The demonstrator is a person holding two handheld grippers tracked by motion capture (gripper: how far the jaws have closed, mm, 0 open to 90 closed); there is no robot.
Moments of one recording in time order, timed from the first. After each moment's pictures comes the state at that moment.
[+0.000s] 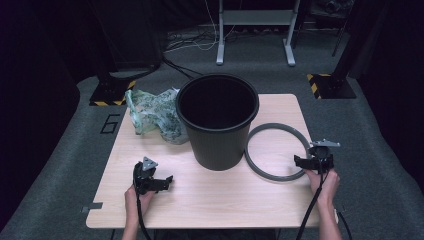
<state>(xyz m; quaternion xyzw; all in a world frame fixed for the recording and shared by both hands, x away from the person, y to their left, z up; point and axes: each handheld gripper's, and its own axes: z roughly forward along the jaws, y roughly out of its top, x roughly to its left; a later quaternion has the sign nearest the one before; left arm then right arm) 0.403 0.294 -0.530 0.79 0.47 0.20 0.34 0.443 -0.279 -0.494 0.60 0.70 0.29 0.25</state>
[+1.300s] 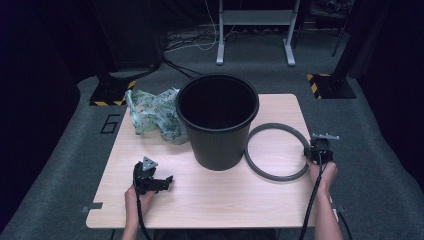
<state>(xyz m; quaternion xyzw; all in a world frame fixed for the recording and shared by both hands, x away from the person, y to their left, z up) 0.403 0.294 -0.530 0.79 0.47 0.20 0.34 0.483 -0.295 -0.514 0.66 0.64 0.27 0.27</state>
